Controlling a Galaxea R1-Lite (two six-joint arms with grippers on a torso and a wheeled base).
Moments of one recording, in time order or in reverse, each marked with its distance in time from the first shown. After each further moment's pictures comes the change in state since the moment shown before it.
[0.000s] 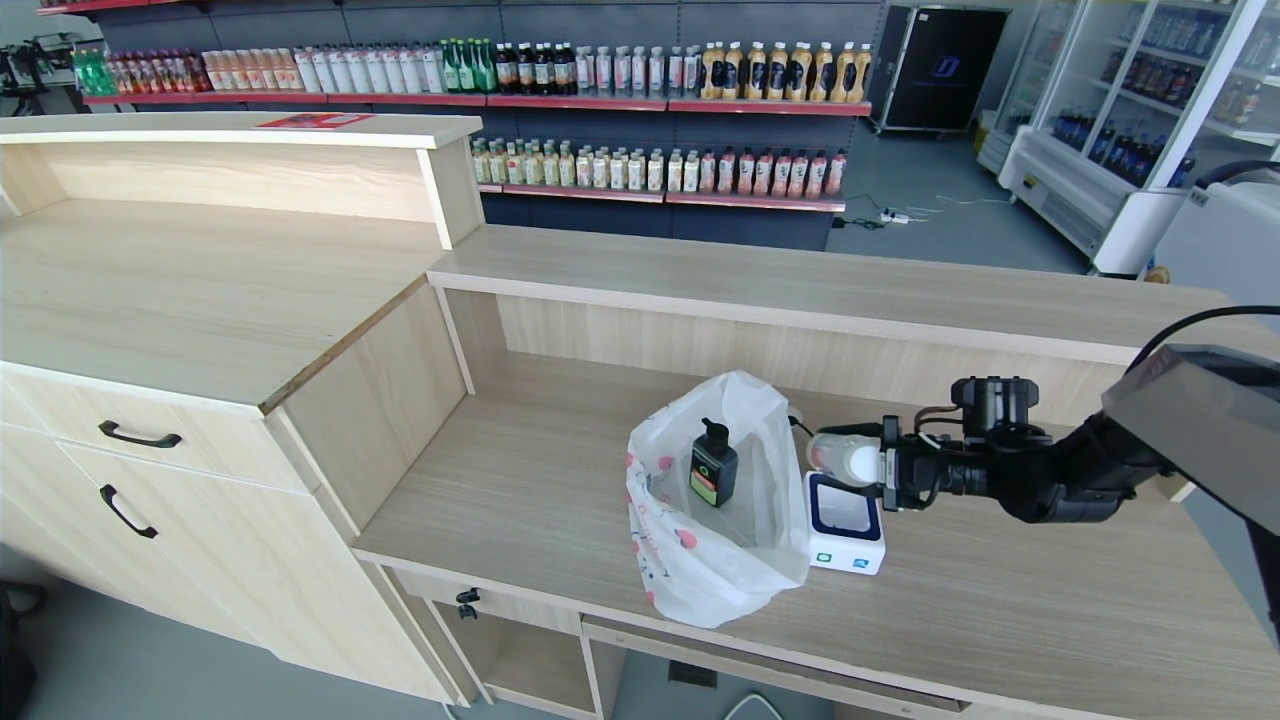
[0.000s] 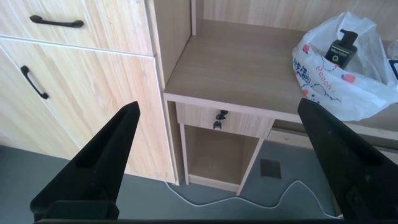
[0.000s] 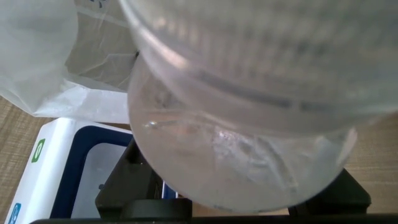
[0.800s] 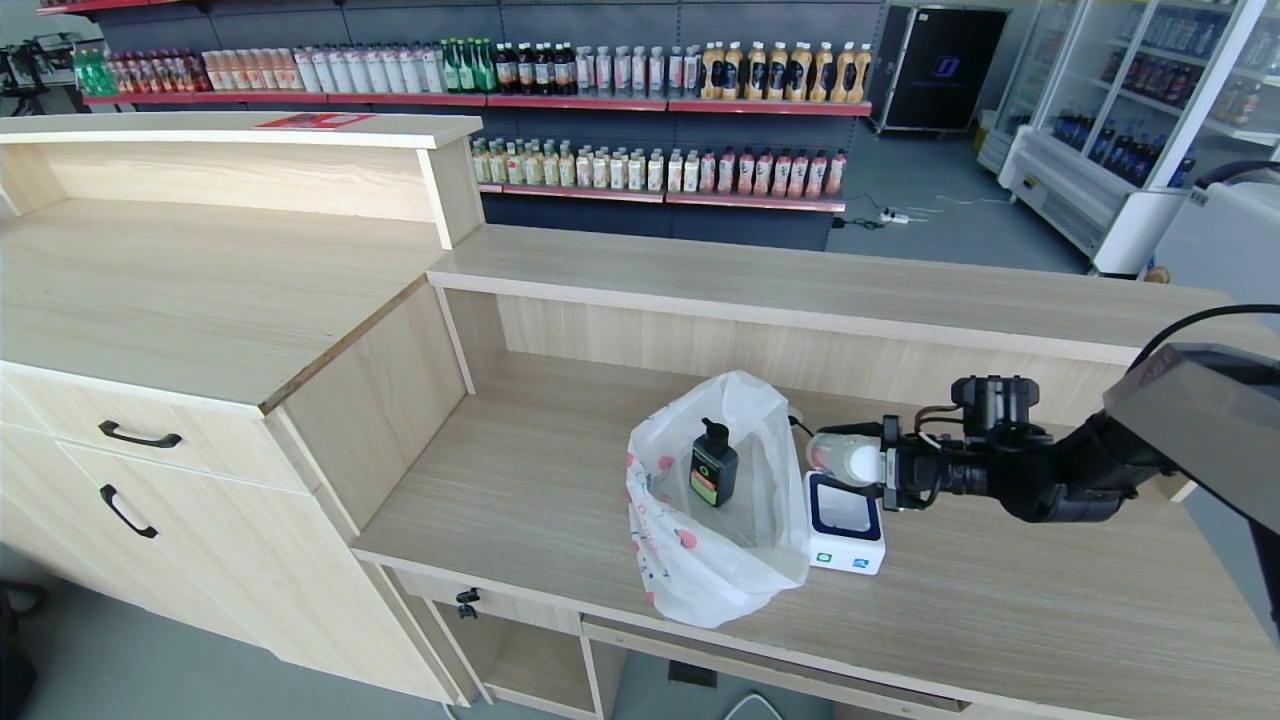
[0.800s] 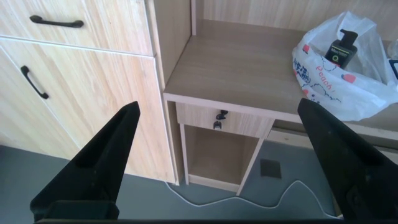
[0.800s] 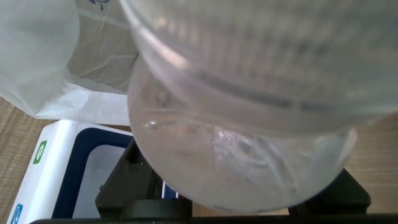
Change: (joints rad) left arm 0.000 0.000 0.000 0.000 0.000 0.000; right arm -0.002 -0.007 0.004 0.001 0.000 -0.001
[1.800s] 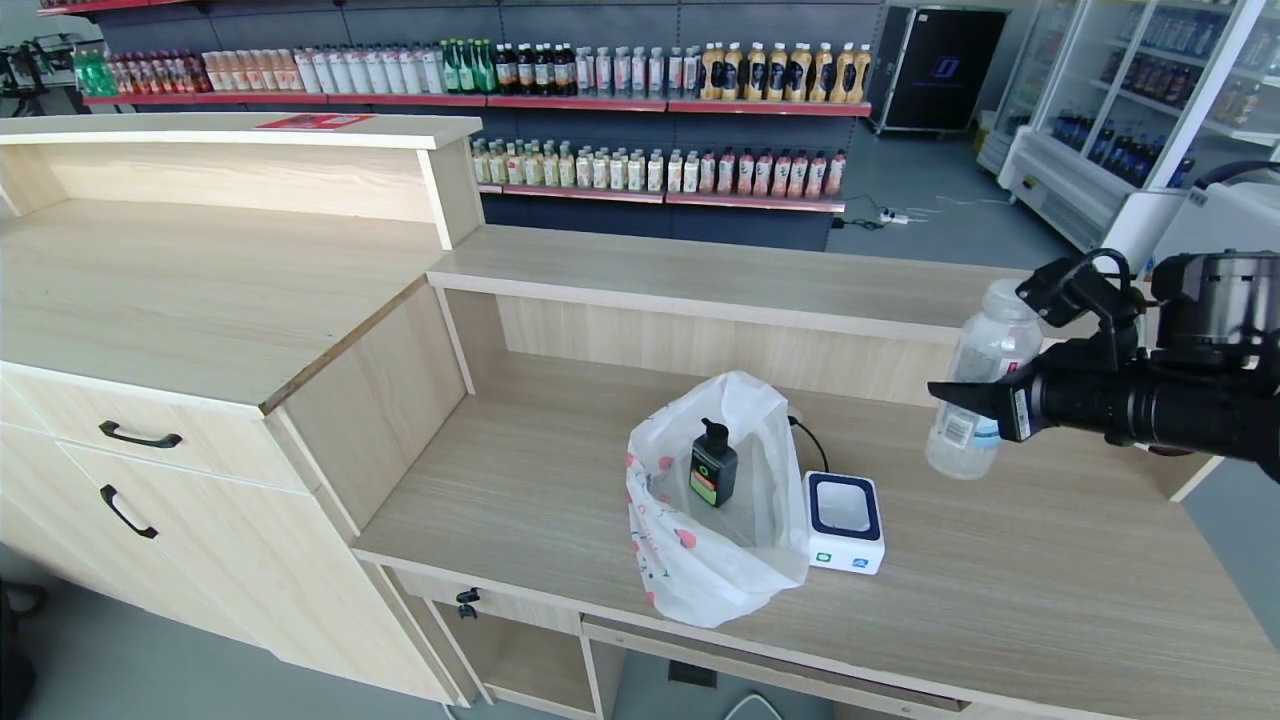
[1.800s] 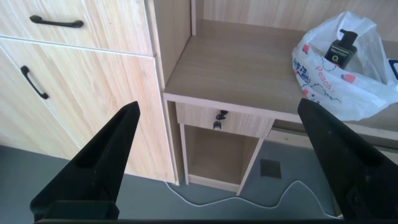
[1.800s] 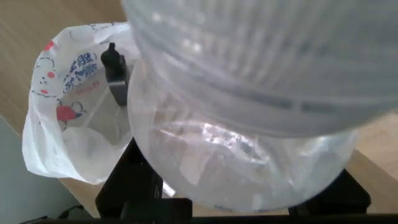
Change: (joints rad) left arm 0.000 0.000 0.000 0.000 0.000 0.000; right arm 0.020 -0.714 0.315 0.279 -0.673 1.155
